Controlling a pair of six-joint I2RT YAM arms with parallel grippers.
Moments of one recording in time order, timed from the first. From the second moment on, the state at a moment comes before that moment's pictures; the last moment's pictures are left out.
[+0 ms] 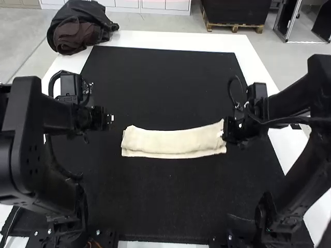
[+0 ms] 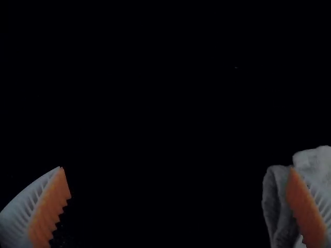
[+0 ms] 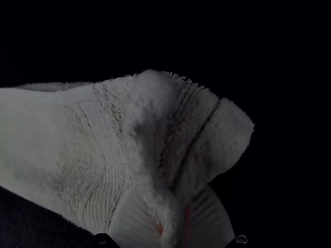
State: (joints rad) left arm 0.20 1.18 0.42 0.09 0.22 0.08; right arm 0.01 1.47 0.59 -0.12 -0.45 0.07
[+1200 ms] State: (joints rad) left arm 0.20 1.18 0.41 0.18 0.14 0.08; right arm 0.67 1.73 0.96 -0.08 -0.46 0.29
